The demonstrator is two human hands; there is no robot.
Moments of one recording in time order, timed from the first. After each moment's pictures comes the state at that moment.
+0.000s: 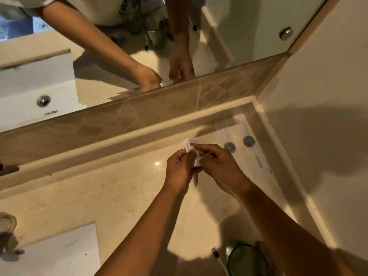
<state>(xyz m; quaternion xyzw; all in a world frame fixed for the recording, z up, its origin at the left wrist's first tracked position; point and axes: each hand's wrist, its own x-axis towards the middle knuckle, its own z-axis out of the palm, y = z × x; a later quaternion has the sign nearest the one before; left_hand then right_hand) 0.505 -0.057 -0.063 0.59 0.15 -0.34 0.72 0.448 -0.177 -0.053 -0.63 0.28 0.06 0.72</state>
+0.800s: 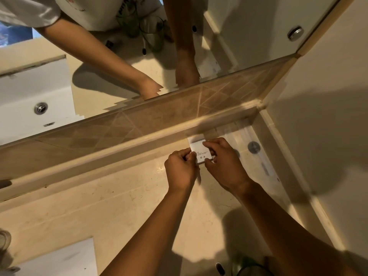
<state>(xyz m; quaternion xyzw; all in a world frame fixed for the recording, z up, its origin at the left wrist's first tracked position) 0.531 -0.075 -0.093 0.84 0.03 -0.20 0.51 0.474 -0.196 -0.062 -0.86 0.25 0.03 0.44</state>
